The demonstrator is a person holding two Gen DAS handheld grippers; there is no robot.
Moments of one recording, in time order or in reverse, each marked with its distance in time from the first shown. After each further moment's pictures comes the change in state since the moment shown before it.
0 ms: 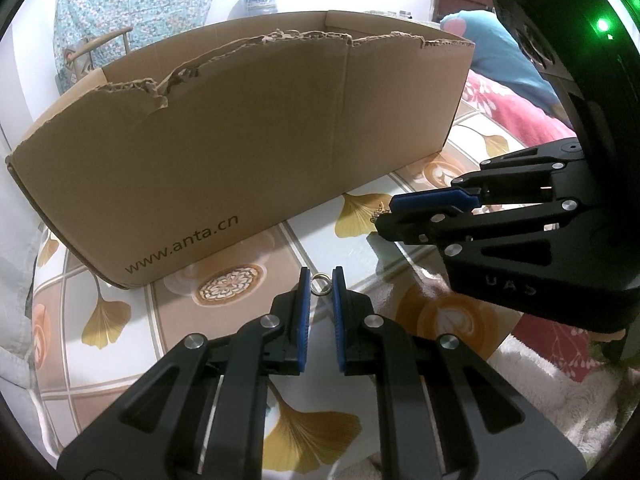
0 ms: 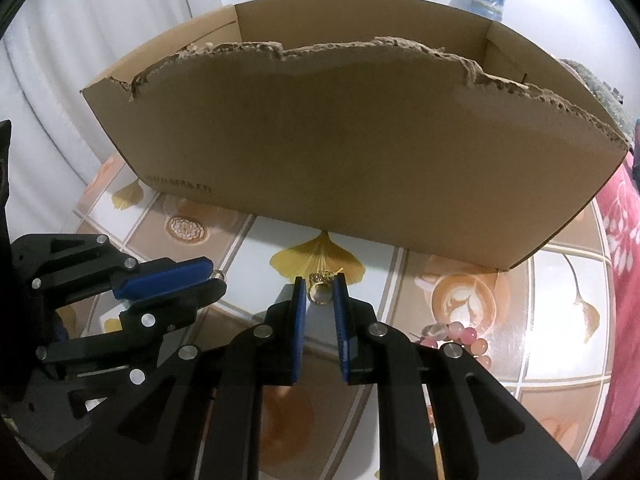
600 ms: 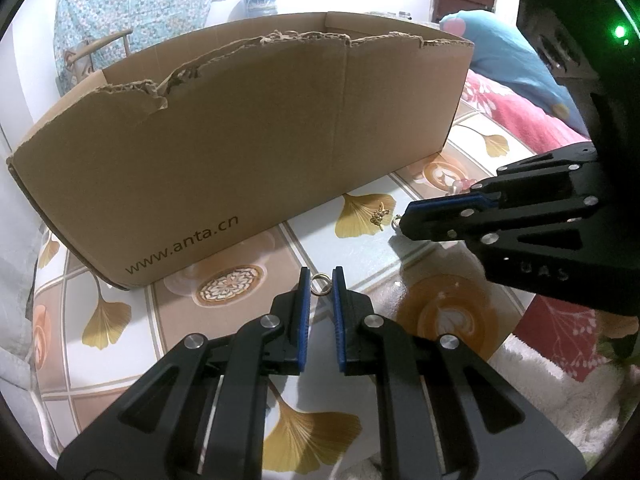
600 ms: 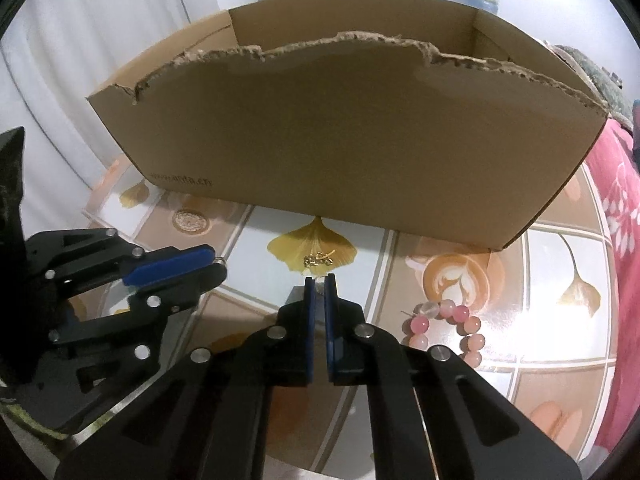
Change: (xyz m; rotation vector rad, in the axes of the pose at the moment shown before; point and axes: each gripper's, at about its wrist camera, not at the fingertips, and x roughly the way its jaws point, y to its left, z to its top) left arm -0.001 0.001 0.000 0.006 -0.004 0.002; right arm -0.006 -0.013 -0.002 0.042 -0.003 0.046
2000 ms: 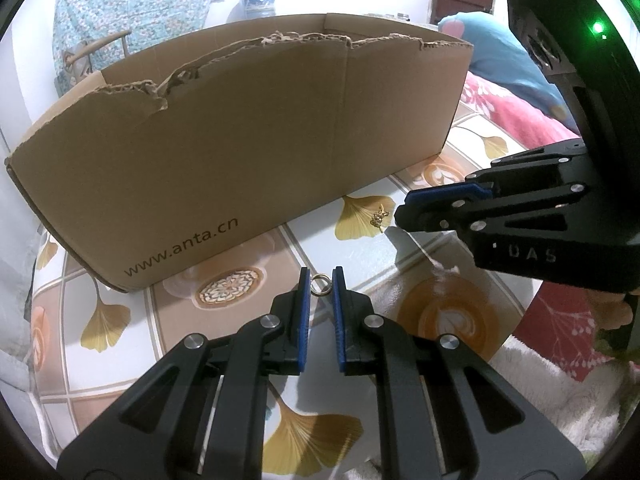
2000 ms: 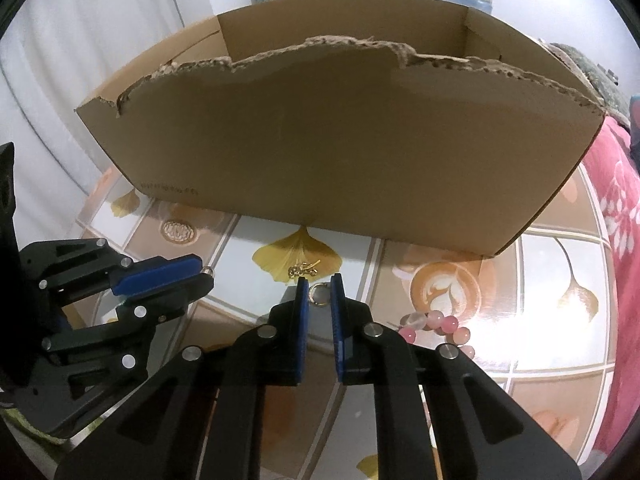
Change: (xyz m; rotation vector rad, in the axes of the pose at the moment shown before) left arm 0.002 -0.003 0.001 -0.001 -0.007 -0.007; right arm 0.001 -0.022 0.002 0.018 -0.013 -0.026
